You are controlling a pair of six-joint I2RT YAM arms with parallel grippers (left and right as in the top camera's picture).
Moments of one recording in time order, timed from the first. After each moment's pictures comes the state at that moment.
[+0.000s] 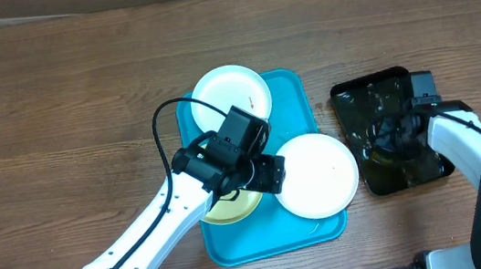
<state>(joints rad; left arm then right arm) -0.65 1.46 1.02 -0.71 0.20 -0.42 -0.04 1.60 0.84 -0.65 -0.02 0.46</state>
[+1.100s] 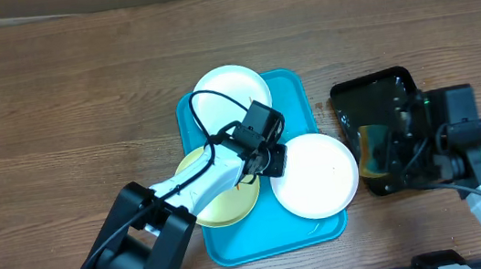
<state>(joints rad) -0.65 1.83 1.03 -0.39 0.19 -0.38 0.07 1.05 0.94 -1.05 -0.31 0.29</state>
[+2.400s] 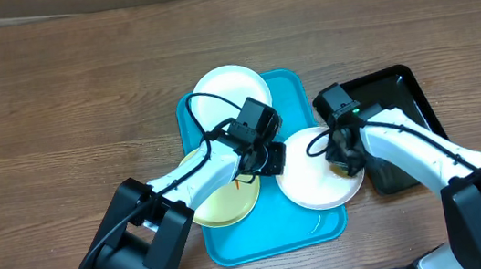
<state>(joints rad) -0.62 1.84 1.05 -0.41 0.30 -0.42 0.39 1.68 0.98 -0.89 0.20 0.77</state>
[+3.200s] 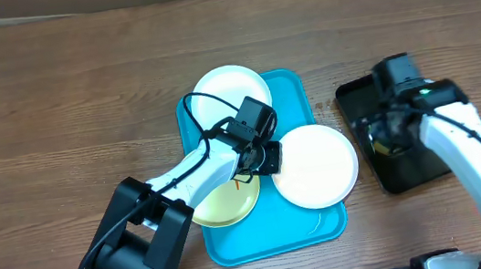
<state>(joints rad) -0.61 1.85 1.05 -0.44 0.26 -0.44 0.10 1.48 1.06 -0.97 0.20 0.64</state>
